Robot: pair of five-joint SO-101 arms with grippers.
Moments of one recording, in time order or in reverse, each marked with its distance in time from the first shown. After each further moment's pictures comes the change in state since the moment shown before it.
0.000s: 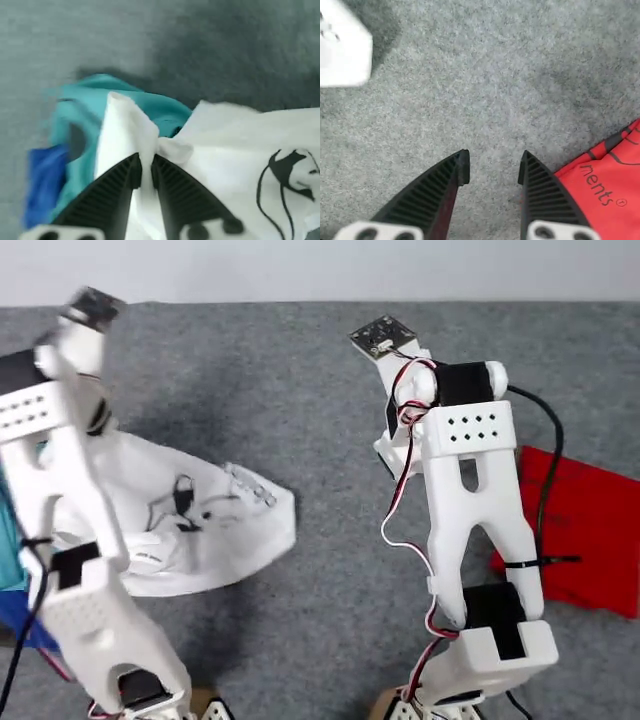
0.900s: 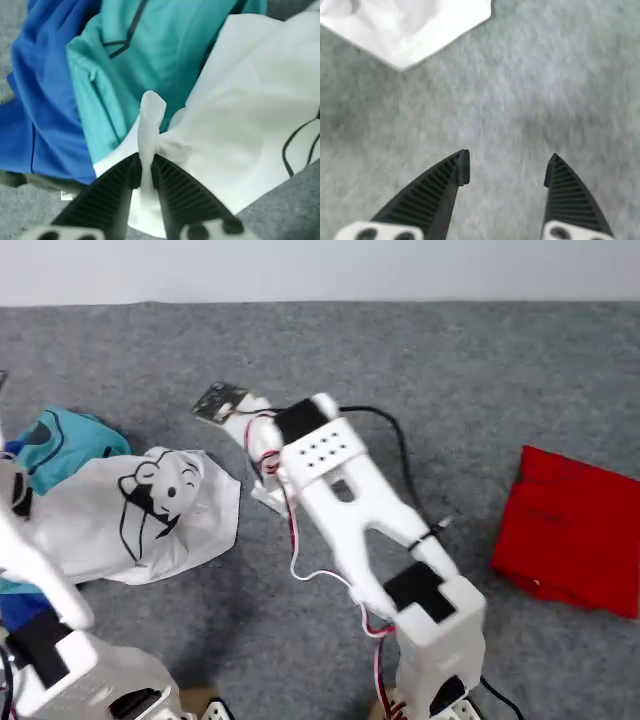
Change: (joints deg) left arm -20.4 -19.6 34.3 -3.1 0.4; right arm -26.8 17.3 -1.8 -14.7 -0.2
